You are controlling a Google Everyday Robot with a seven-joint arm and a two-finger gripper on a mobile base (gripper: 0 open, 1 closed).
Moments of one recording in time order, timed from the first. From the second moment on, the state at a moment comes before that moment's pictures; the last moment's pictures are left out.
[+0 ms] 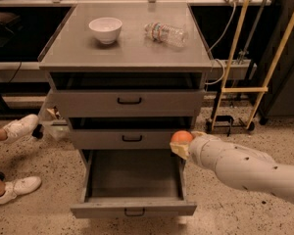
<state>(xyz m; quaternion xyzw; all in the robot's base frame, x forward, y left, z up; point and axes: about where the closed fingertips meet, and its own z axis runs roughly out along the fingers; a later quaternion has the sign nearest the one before) 0.554 -0.139 0.657 -0.23 0.87 0.06 0.44</state>
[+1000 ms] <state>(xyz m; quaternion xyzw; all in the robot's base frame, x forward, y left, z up) 0.602 -0.096 0.923 -0.29 0.80 0.04 0.53</state>
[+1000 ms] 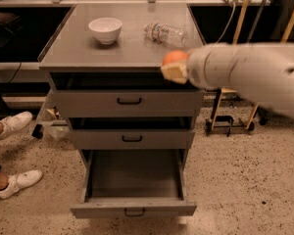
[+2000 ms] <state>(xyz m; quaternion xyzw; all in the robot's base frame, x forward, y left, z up) 0.623 -0.092 0.965 -0.29 0.78 0.04 0.55</state>
